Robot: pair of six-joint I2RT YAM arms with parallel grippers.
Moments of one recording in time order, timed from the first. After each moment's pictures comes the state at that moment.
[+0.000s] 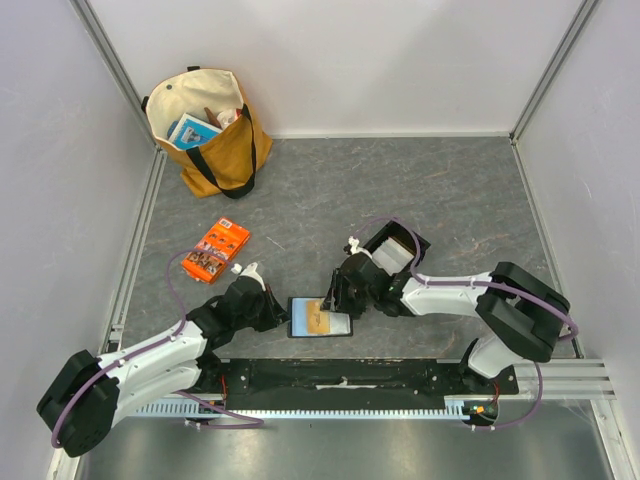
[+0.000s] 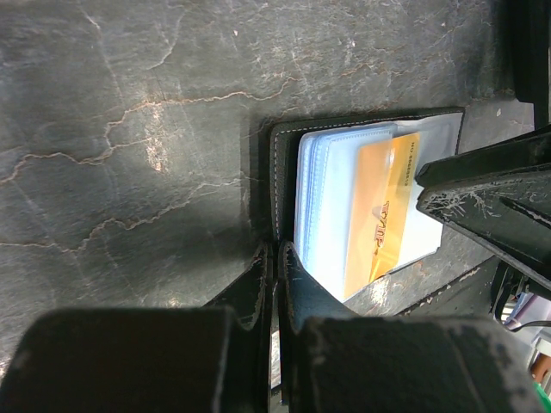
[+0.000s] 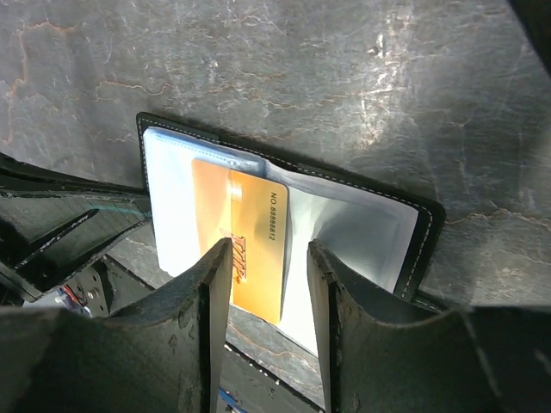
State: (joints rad) left arm -0.71 0.86 0.19 -0.10 0.06 -0.95; right arm 0.97 1.55 0.68 0.05 -0.03 0.97
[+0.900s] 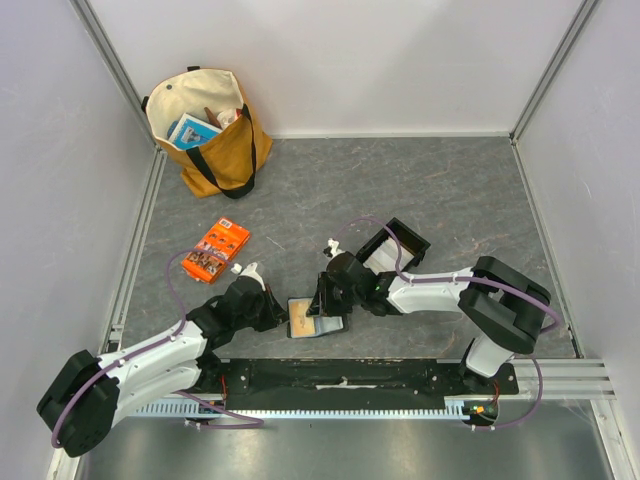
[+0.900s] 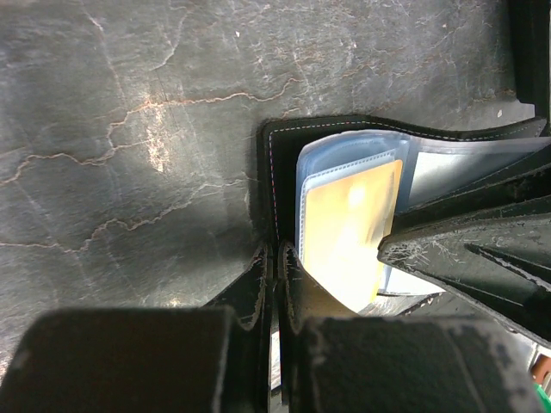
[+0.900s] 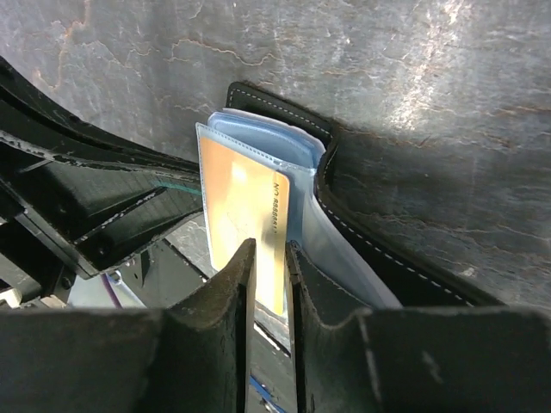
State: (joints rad) left arm -0.71 0.86 0.19 -0.10 0.06 -0.95; right arm 1.02 1.65 0.77 0.11 -0.16 0.95
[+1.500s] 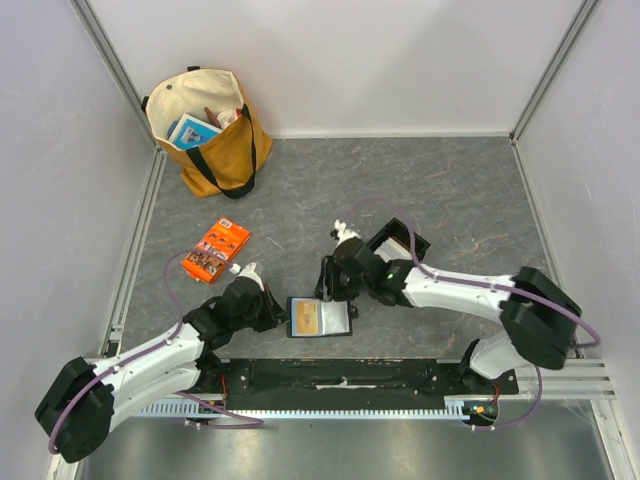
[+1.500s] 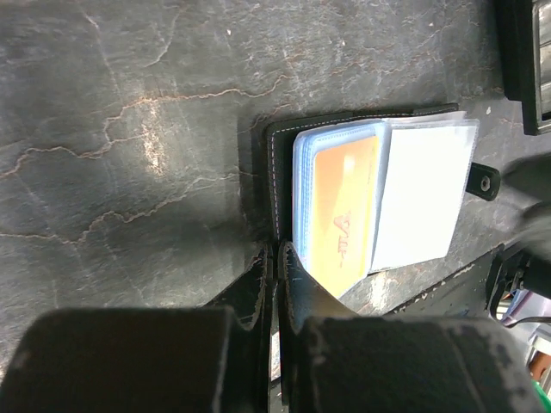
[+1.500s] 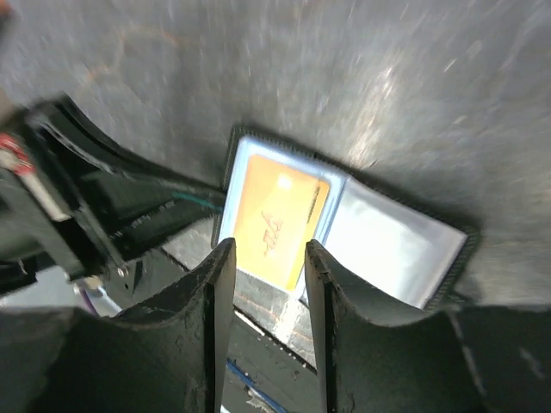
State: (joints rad) left arm -0.71 0.82 0.19 -0.13 0.06 -0.95; right arm 1.00 1.54 0.83 -0.08 -0.05 0.85
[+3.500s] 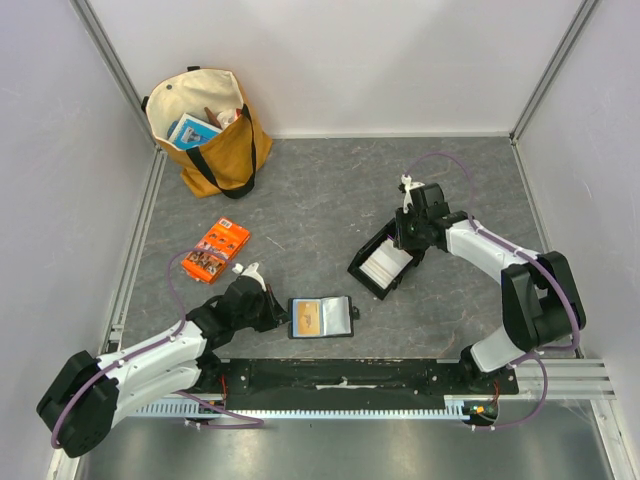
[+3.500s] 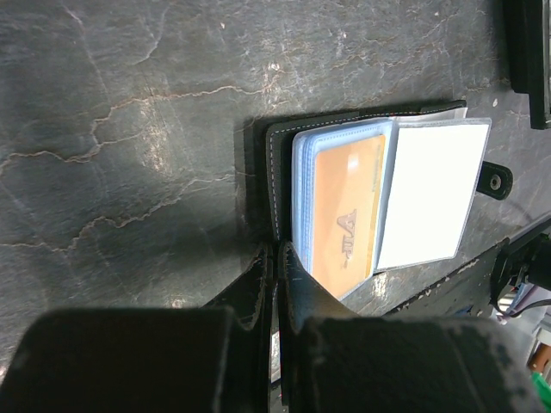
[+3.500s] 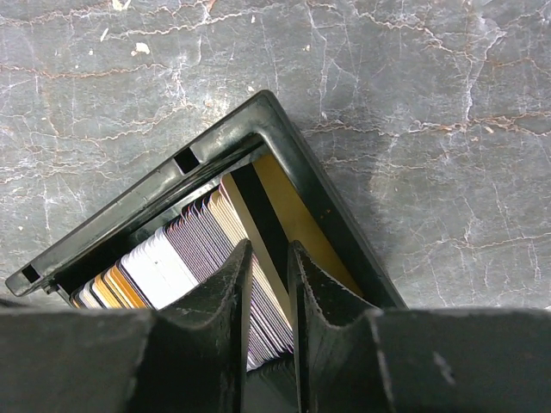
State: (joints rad) left arm -0.71 0.86 0.19 -0.11 0.08 -0.94; right arm 0.34 1.55 0.94 -0.32 -0.09 0.20
